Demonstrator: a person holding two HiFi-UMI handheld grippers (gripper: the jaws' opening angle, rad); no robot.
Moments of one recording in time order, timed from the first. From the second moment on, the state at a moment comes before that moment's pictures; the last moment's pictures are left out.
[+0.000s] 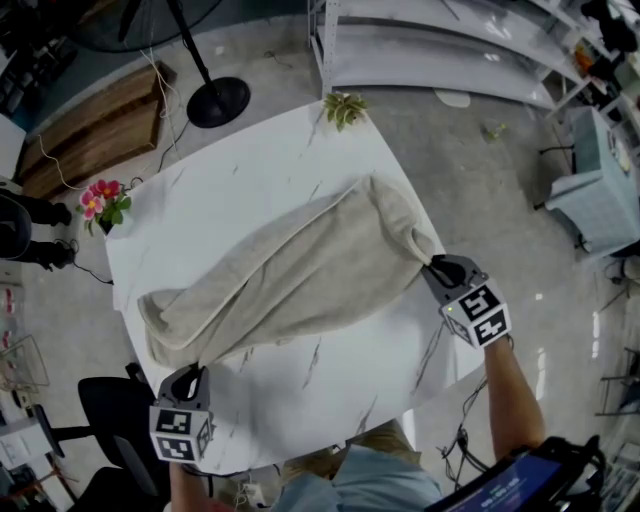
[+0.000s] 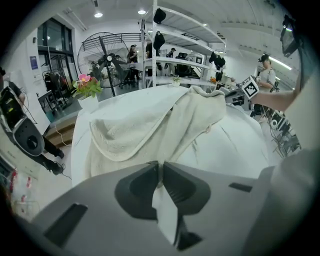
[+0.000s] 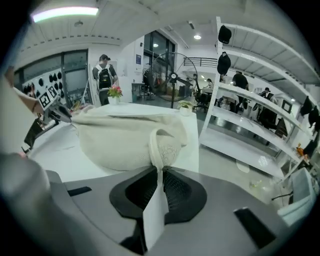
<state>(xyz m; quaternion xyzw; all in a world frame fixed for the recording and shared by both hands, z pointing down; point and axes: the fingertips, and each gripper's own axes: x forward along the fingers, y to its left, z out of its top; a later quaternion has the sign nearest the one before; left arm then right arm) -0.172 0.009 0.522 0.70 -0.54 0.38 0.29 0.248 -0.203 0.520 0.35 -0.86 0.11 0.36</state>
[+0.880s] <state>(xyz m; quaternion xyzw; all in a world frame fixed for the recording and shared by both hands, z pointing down) -0.207 -0.052 0.512 0.61 -0.66 0.27 0.35 0.113 -0.370 0.486 0.24 -0.86 0.41 0.20</state>
